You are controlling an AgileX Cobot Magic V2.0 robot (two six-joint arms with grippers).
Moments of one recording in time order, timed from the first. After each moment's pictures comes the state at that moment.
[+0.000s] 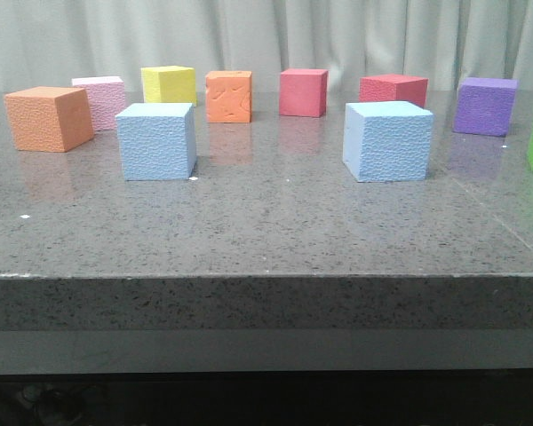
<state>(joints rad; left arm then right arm) -0.09 -0.01 0.00 -0.07 0.06 0.01 0.01 -0.01 0.00 0.07 0.03 0.01</state>
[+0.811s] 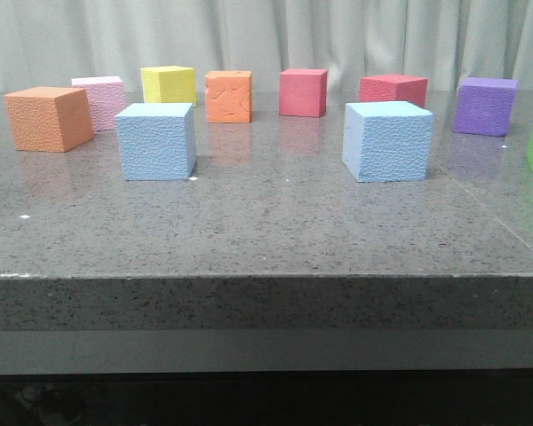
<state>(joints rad) -0.09 0.49 -0.72 -0.07 0.62 0.01 0.01 0.46 -0.64 0.04 0.63 0.01</state>
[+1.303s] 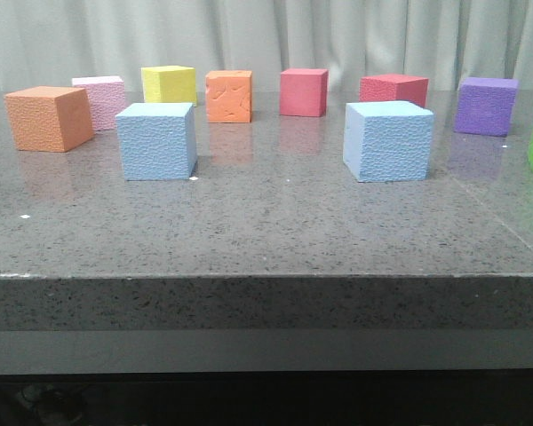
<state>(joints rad) -0.09 0.65 -0.72 -0.06 0.62 0.01 0.01 0.60 -0.63 0.04 0.65 0.01</state>
